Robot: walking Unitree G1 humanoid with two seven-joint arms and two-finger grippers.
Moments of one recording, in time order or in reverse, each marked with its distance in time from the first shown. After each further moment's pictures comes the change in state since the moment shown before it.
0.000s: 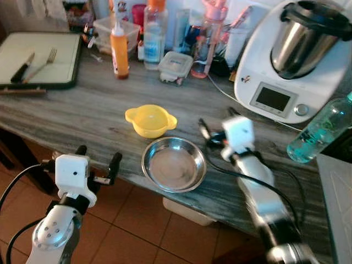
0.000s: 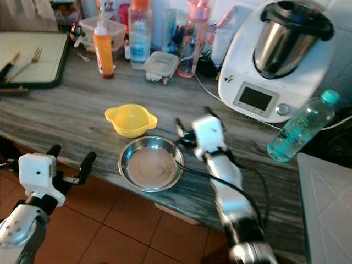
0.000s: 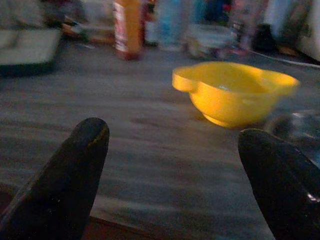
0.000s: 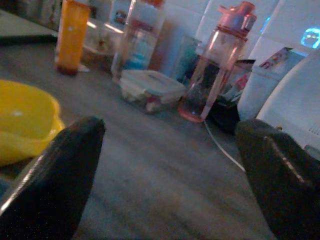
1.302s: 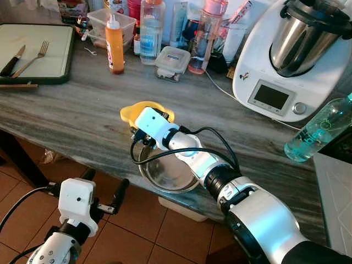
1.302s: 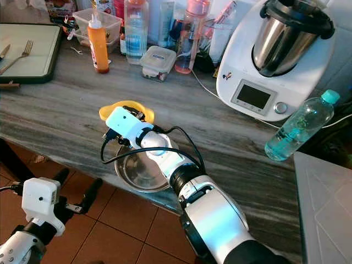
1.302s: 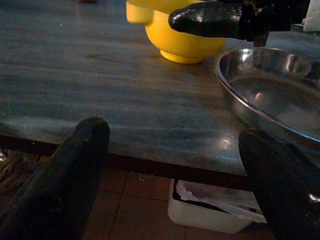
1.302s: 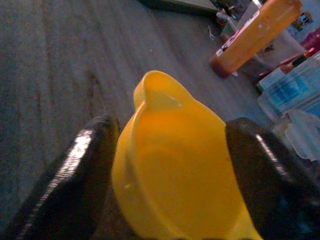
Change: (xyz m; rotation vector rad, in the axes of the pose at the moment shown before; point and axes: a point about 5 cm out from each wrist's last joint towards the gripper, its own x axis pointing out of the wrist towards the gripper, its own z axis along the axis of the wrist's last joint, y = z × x) left arm -0.042 -0.015 -0.015 -0.028 0.130 -0.137; right arm 0.087 0.133 0.033 -0.277 0.073 0.563
